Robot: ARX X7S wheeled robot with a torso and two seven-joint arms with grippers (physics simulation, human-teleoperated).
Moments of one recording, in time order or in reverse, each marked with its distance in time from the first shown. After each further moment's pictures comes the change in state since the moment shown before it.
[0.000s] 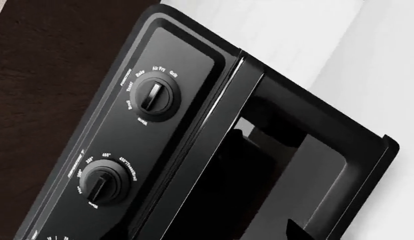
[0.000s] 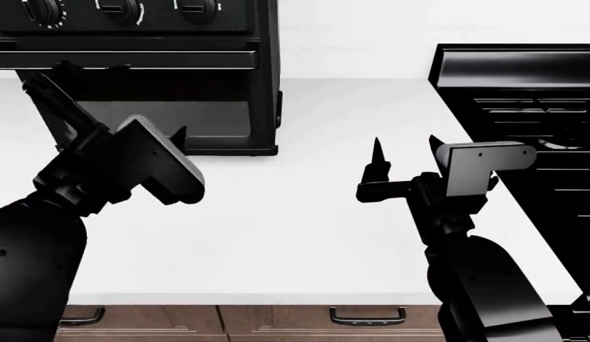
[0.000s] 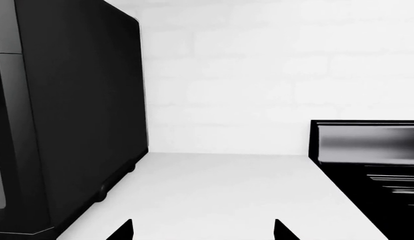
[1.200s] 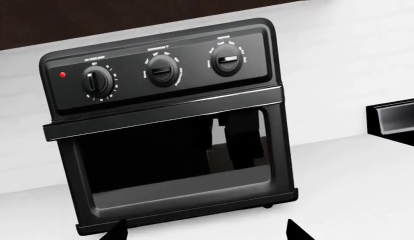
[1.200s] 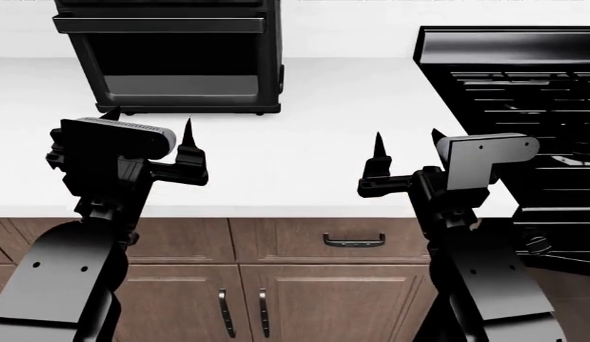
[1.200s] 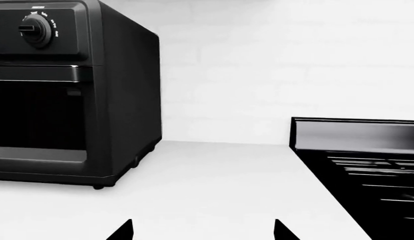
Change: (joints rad) left arm 0.227 0.477 -0.481 -0.120 -0.331 0.056 -0.257; right arm 0.026 -0.011 0.010 -0.010 -0.047 0.034 -0.026
